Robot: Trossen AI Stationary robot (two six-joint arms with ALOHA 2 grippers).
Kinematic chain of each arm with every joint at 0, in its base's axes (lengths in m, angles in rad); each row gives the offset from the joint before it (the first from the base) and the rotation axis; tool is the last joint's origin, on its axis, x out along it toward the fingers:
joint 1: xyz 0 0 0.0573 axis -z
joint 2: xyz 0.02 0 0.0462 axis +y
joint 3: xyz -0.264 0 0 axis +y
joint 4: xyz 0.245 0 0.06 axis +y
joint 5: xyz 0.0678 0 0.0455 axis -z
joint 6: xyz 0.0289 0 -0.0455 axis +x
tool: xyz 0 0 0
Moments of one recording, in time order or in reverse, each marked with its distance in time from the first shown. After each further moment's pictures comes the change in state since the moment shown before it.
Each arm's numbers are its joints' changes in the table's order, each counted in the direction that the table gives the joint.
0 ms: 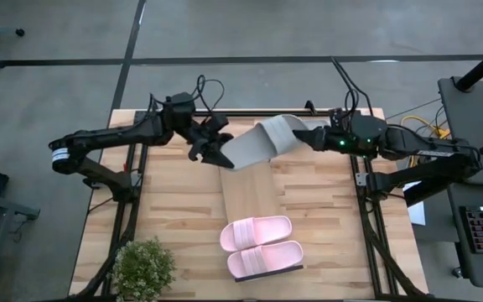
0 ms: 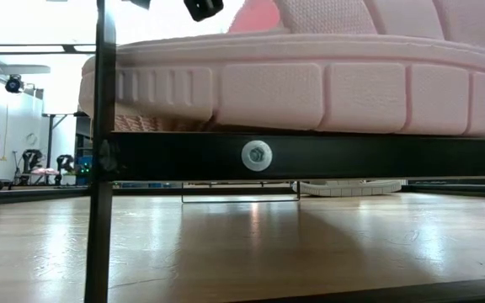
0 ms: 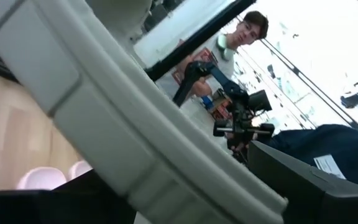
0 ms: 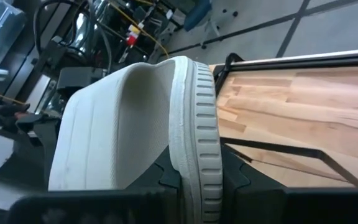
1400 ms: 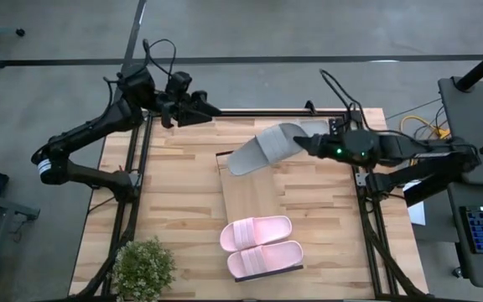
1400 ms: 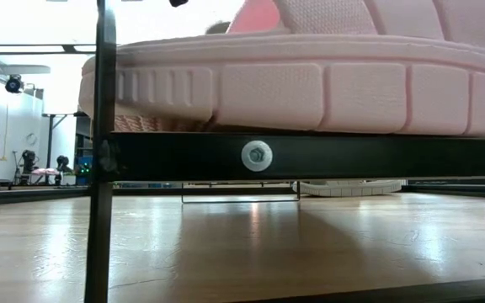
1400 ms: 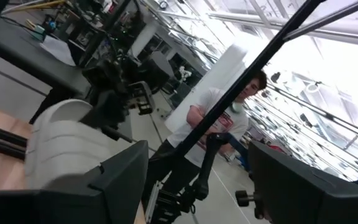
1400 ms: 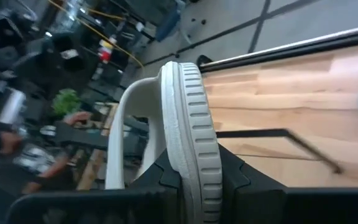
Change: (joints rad) left arm -0.246 -0.166 -0.049 -0.006 -0.060 0.028; right arm -0.110 0.003 0.052 0.045 0.208 0.147
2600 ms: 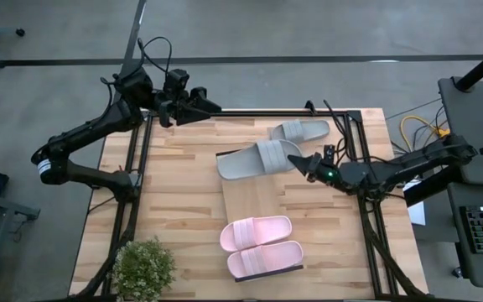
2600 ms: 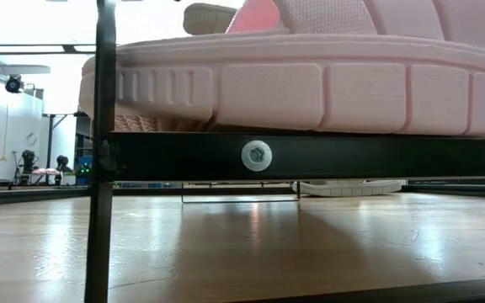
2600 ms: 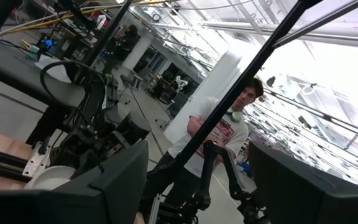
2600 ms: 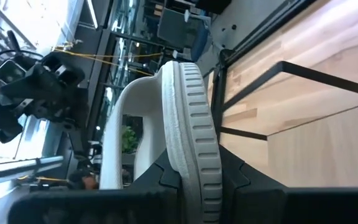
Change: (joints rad) left arm 0.001 0.000 -0.001 -0.074 -0.021 -0.005; right arm -0.178 0.012 0.490 -0.725 0.235 0.252
